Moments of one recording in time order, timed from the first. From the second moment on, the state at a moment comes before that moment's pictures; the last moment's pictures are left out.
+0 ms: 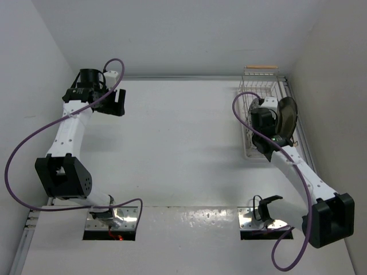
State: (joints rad) left arm 0.07 1.51 1.50 -0.84 0.20 0.23; right arm 0.27 1.11 0.79 -0.37 0.63 0.17
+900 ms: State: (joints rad) left arm 0.08 1.45 1.24 -0.80 0.14 0.25; right arm 0.16 0.63 0.82 -0.53 -0.06 0.02
